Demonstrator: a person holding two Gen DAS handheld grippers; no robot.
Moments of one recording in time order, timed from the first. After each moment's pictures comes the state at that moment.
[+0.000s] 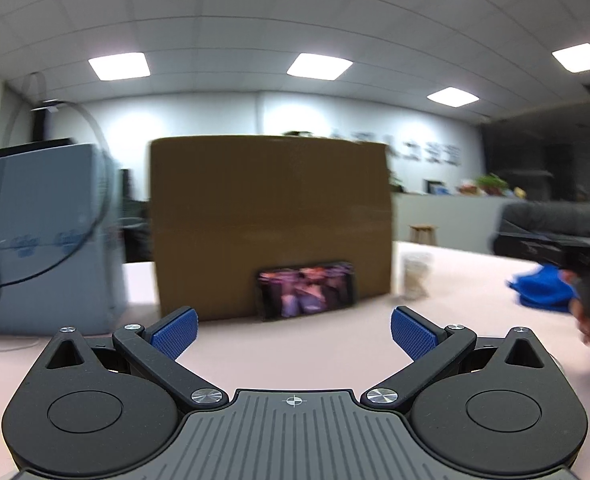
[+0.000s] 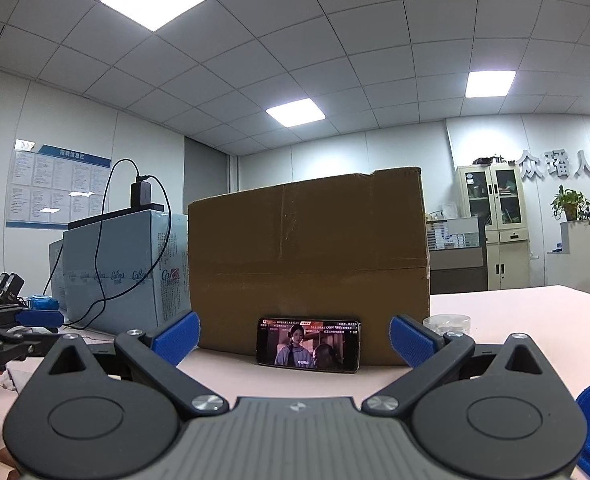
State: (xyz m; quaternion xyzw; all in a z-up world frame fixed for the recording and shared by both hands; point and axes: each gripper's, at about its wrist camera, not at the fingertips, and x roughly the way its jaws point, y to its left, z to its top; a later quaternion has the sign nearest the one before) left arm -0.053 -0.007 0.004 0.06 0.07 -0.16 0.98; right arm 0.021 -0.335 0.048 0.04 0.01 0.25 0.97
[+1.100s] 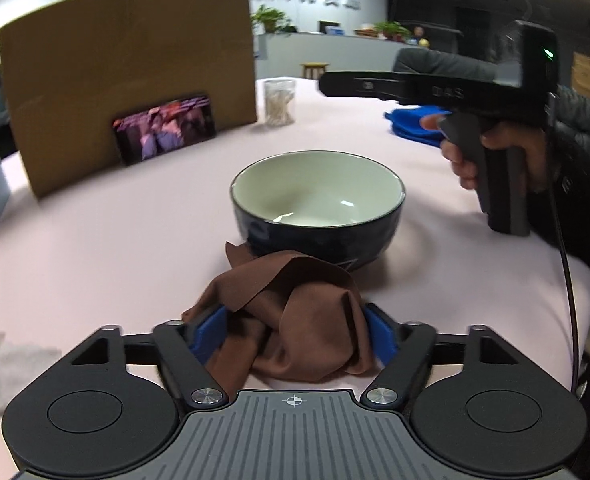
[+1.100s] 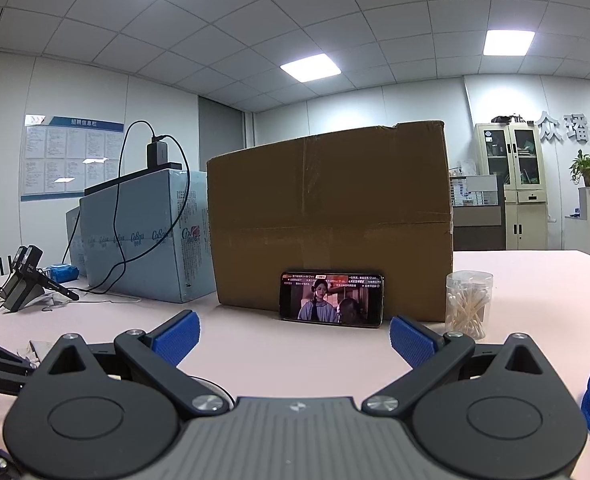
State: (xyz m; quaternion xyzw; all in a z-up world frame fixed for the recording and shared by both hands) left arm -0.072 -0.058 -0.023 0.10 0.31 -0.26 0.91; right arm 0.020 -0.323 0.046 0.02 0.08 0.27 0.96
